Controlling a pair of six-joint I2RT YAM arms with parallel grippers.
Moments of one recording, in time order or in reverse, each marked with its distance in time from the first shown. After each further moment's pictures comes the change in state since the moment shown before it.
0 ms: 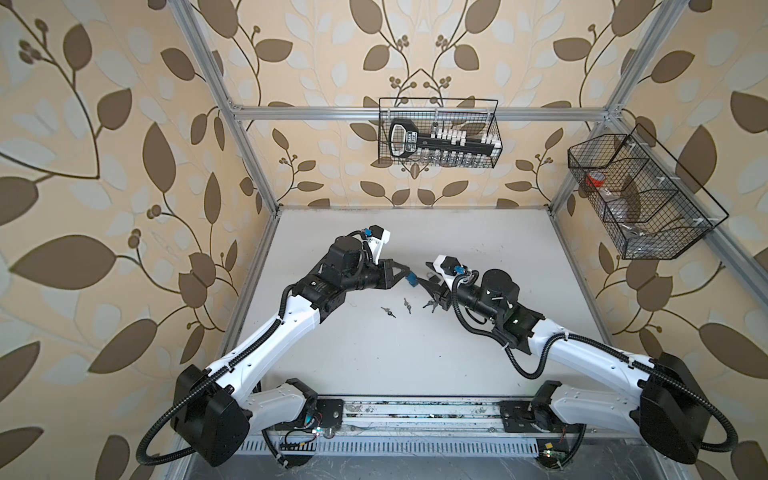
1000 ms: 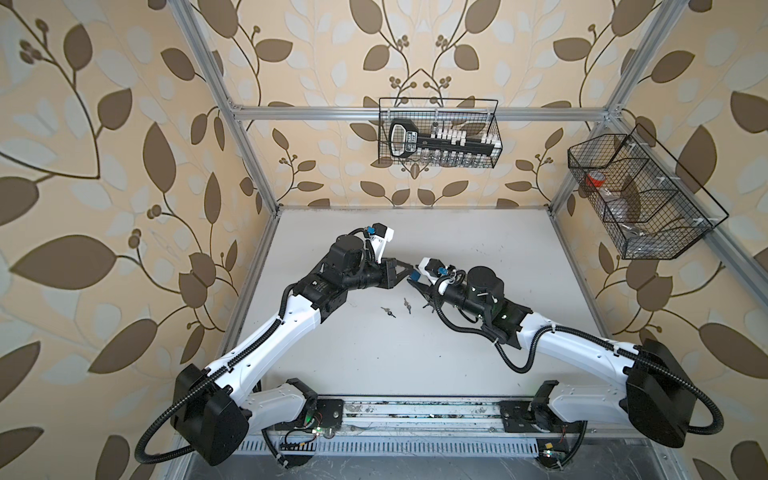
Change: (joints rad) left arm -0.025 0.001 0.014 0.018 0.001 0.009; right arm 0.043 0.091 0.067 -0.037 0.042 -0.050
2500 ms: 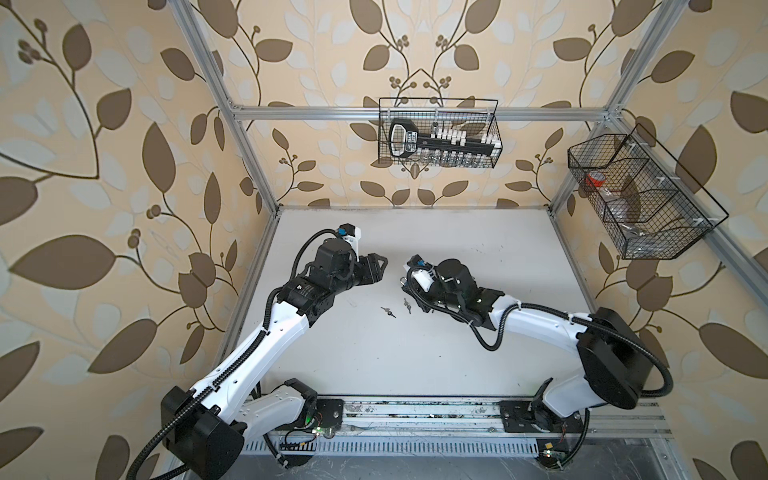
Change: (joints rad) left arm 0.116 -0.088 -0.029 -0.214 -0.404 -0.014; right arm -0.021 0.307 0.193 -0.290 0.001 0.192
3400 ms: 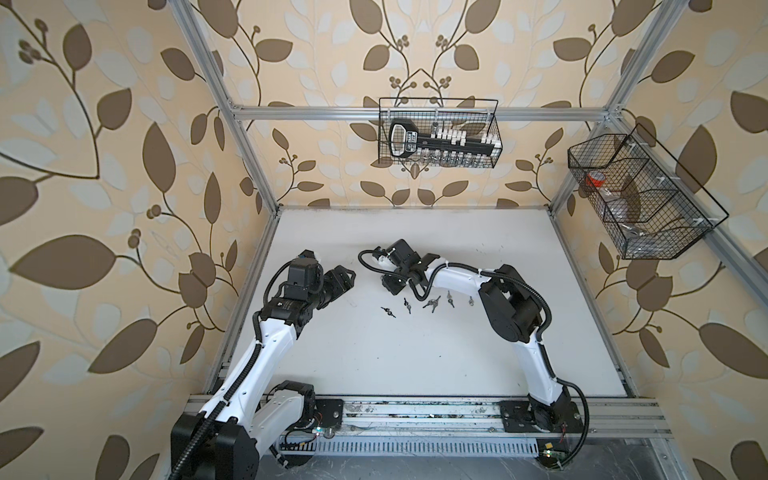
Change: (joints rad) left arm 0.286 -0.119 -0.246 0.012 0.113 -0.157; right arm -0.015 0.676 0.775 -0.507 0.064 0.008
